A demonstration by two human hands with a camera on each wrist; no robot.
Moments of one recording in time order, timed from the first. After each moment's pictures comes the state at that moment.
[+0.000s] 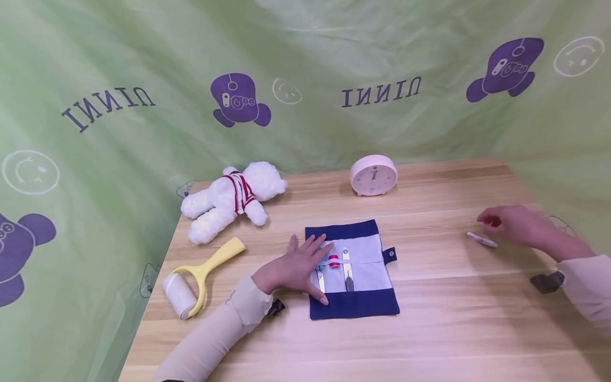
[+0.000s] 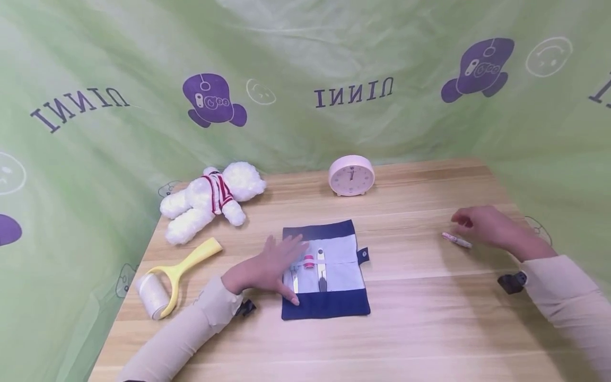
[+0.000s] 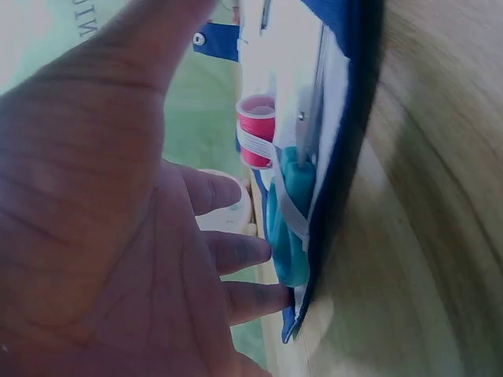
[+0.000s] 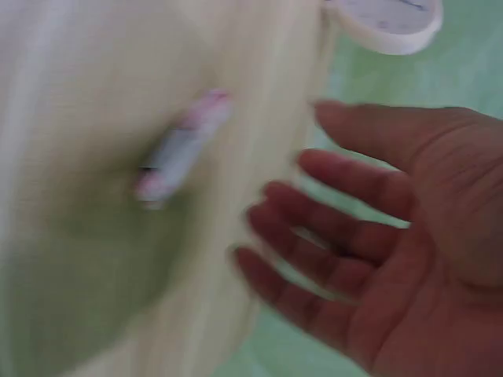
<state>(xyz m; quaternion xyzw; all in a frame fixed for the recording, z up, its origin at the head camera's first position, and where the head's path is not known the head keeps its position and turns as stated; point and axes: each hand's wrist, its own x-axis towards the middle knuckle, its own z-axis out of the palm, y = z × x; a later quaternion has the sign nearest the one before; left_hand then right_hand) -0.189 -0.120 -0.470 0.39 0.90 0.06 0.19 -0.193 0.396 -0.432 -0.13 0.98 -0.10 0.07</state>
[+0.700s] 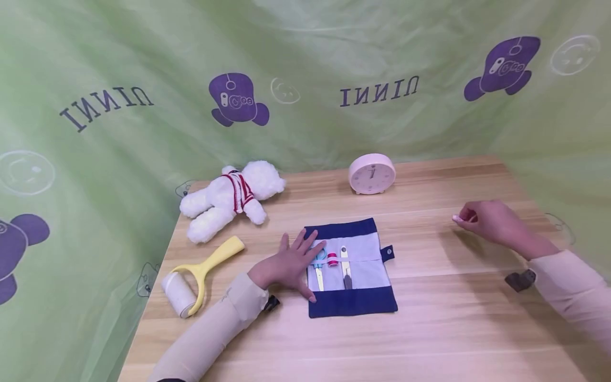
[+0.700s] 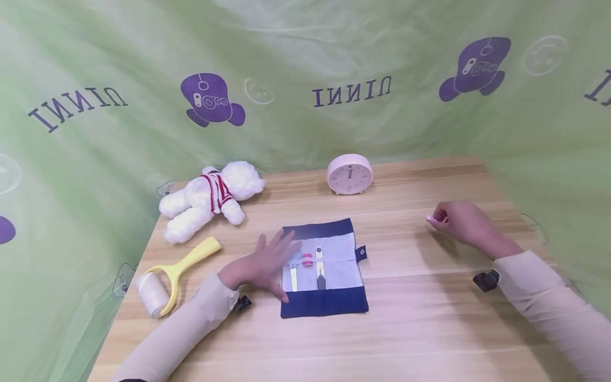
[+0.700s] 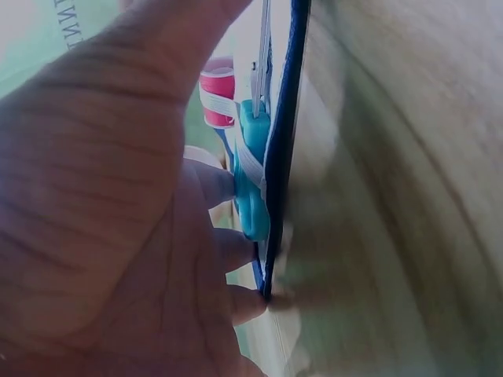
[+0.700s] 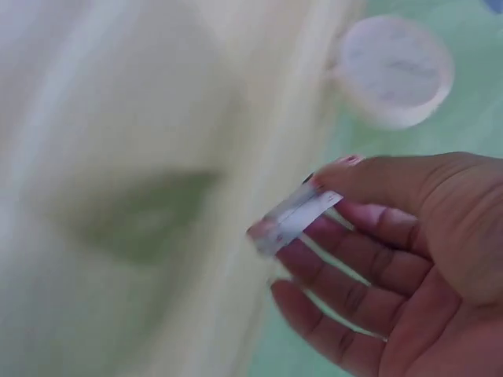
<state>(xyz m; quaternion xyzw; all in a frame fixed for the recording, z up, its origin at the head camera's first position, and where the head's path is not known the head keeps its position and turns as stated) -0.197 -0.131 -0.483 0.37 0.91 0.01 0.21 -0.193 0.352 -0.430 -0.11 0.98 -0.15 0.03</state>
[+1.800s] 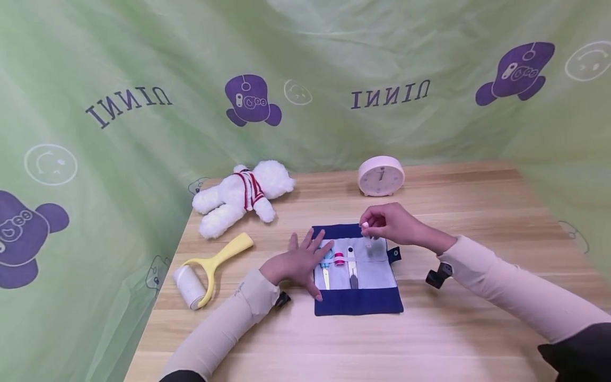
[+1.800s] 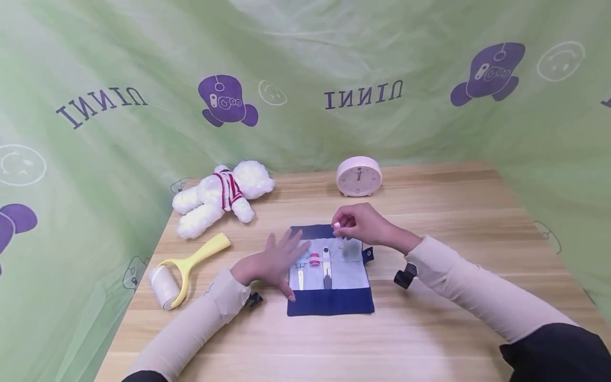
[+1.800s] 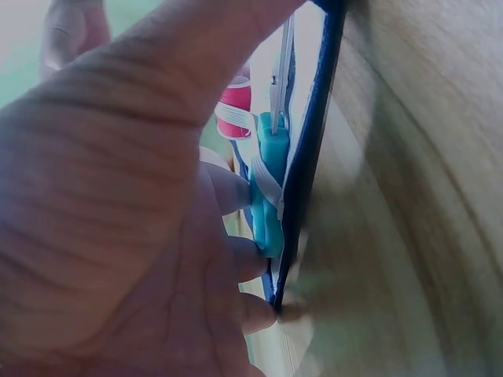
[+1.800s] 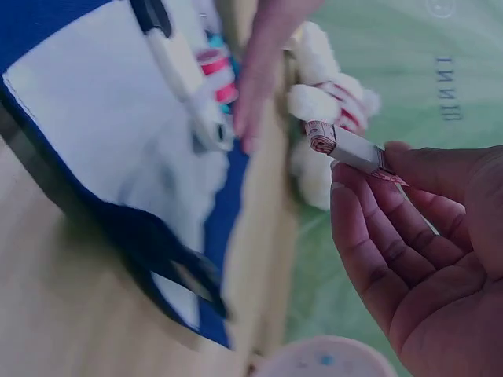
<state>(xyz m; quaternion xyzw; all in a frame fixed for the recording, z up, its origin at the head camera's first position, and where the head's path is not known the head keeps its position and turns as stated) -0.193 -0.121 -0.477 0.33 0.91 0.01 0.25 -0.216 0.165 -0.419 -0.27 0.86 -0.41 0.11</state>
